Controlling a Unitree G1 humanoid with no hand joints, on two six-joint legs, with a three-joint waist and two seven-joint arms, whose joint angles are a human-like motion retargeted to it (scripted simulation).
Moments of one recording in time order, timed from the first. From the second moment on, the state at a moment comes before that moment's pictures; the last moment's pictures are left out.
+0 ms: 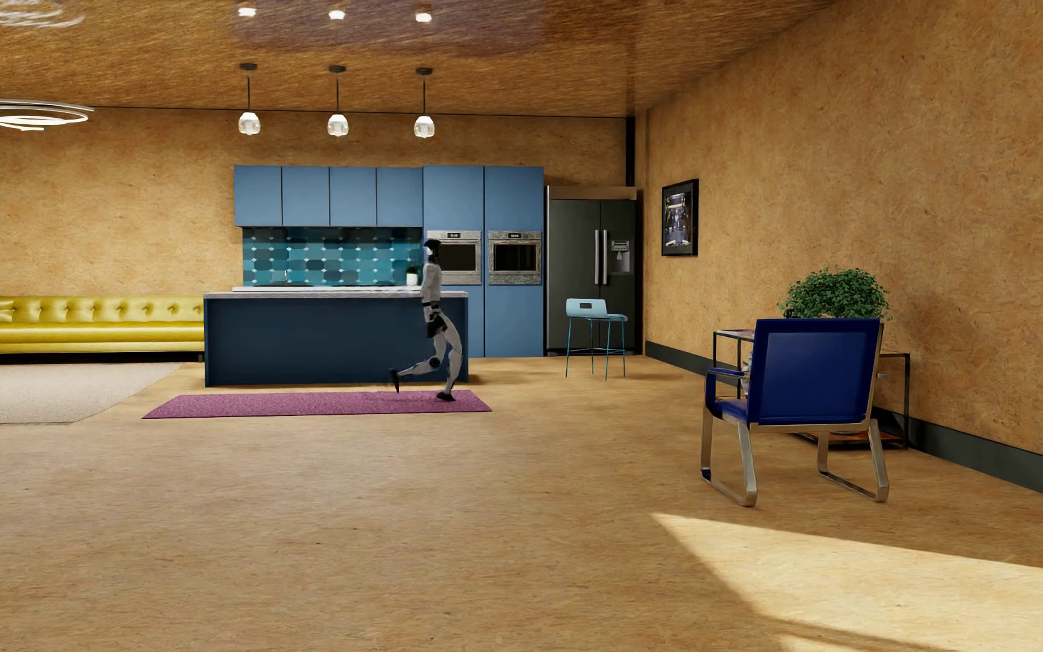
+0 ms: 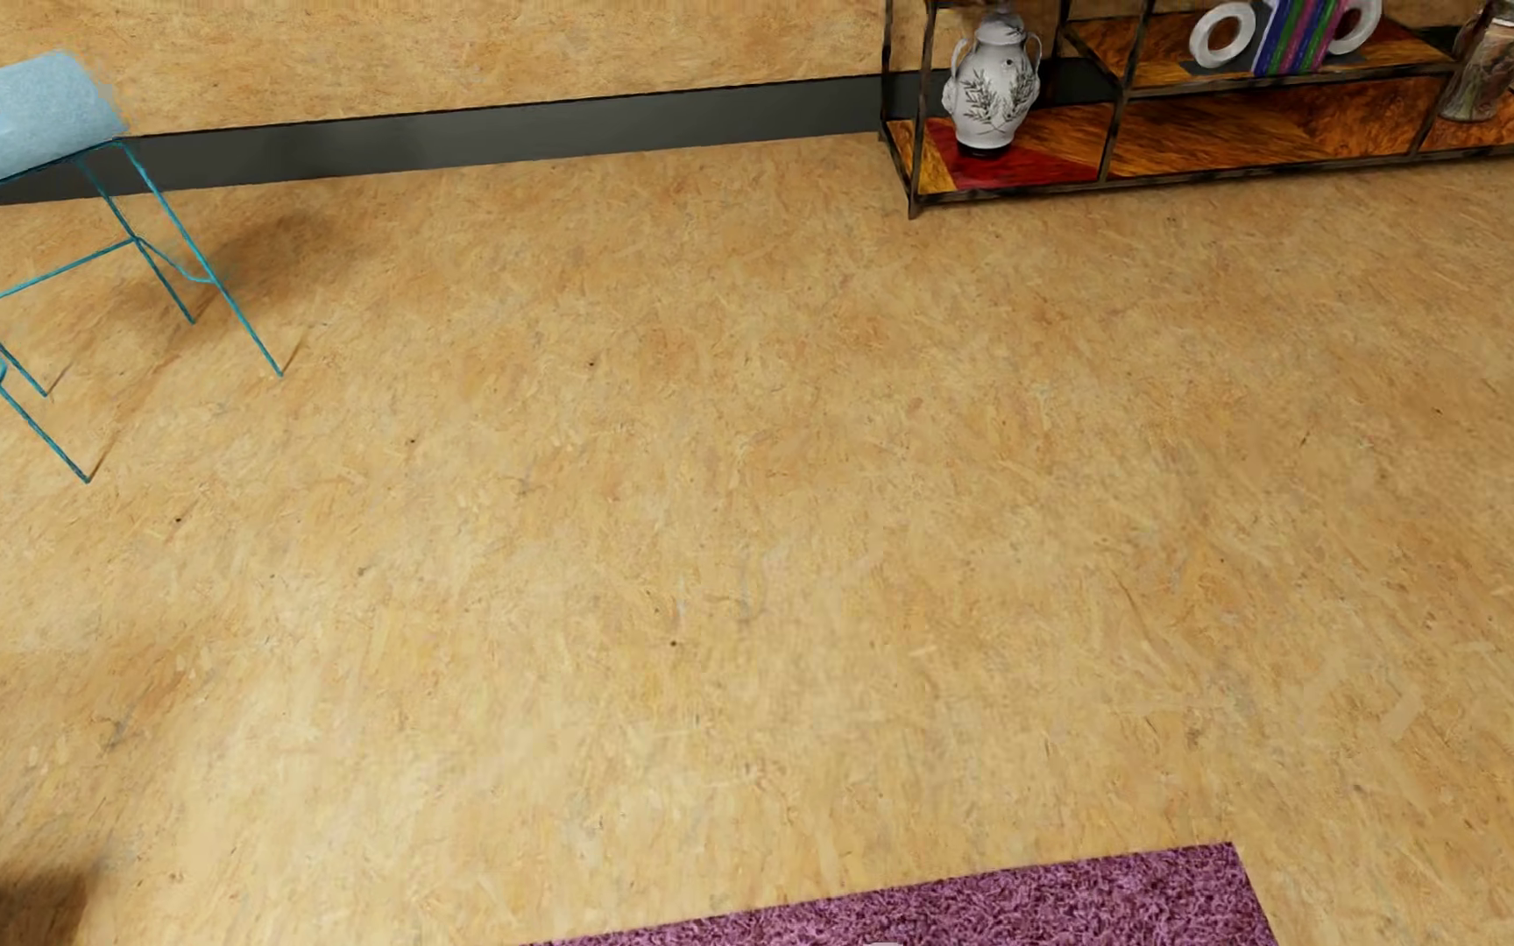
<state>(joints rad) 0.11 -0.35 -0.12 0.14 0.22 0.16 0.00 0.00 0.12 1.27 0.70 0.23 0.31 0.02 0.16 0.30 -0.37 0.00 0.00 -0.47 0.76 0.87 0.93 0.00 0.00 0.00 0.00 0.00 0.00</state>
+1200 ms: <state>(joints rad) -0.30 0.02 0.17 0.15 0.21 -0.02 0.00 0.00 0.10 0.51 0.56 0.42 0.23 0.34 -0.19 0.37 -0.43 0.00 0.00 -0.36 0.56 0.91 0.77 0.00 0.00 0.00 0.00 0.00 0.00</state>
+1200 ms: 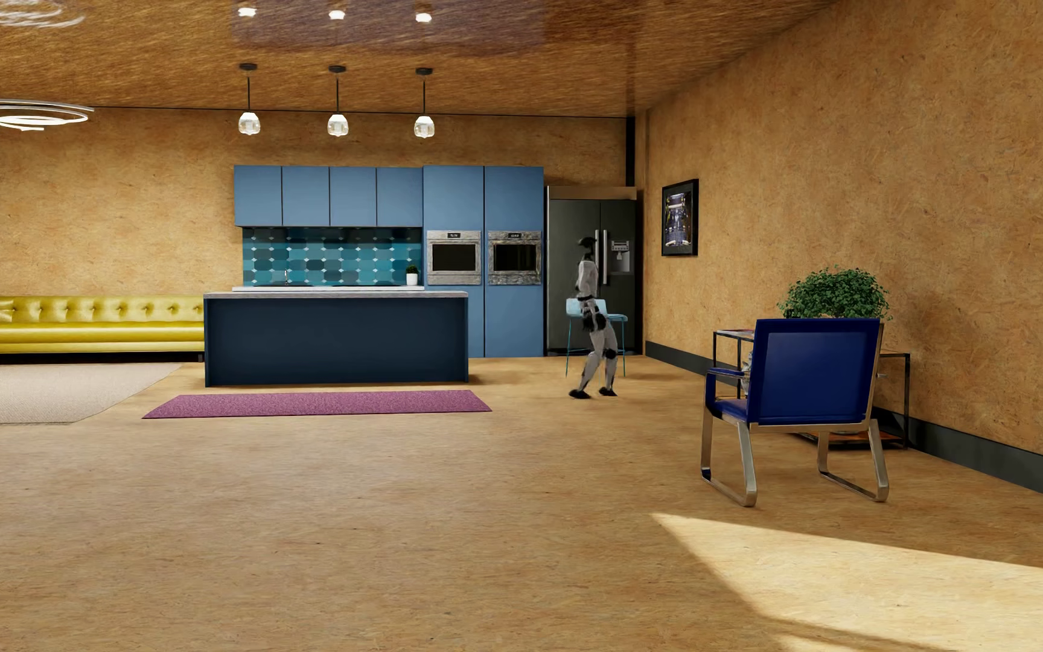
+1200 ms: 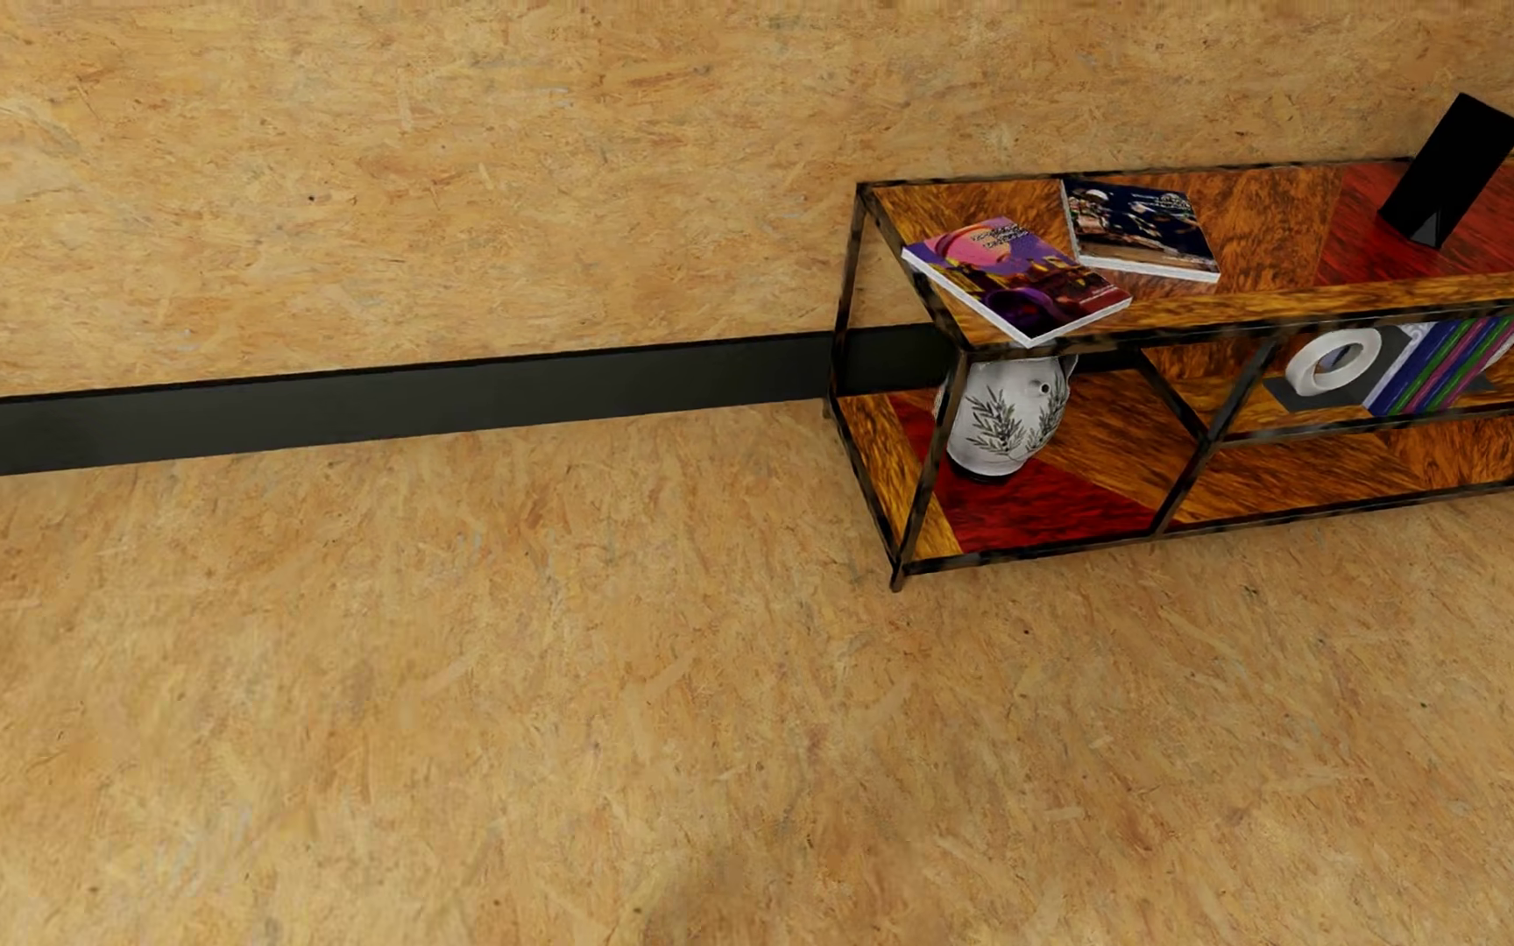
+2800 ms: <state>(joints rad) 0.29 -0.44 -0.16 0.04 0.04 0.07 0.00 0.00 0.09 0.51 0.48 0.18 0.45 -0.37 -0.35 0.38 -0.38 0.00 0.00 -0.30 0.80 0.42 0.99 0.00 0.00 0.00 0.00 0.00 0.00</state>
